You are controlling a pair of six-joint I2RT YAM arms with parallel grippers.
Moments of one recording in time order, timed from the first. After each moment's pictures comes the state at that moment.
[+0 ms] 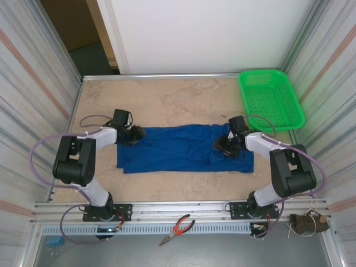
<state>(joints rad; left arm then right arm) -0.16 1.69 0.88 -0.25 0.23 -0.67 0.24 1.47 0.71 -0.43 -0.25 0.70</state>
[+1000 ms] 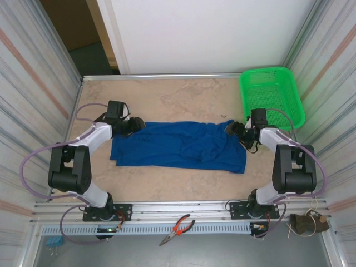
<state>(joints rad) -0.16 1.56 0.94 -0.35 0.32 -0.55 -0.01 1.52 0.79 -0.35 -0.34 0.57</state>
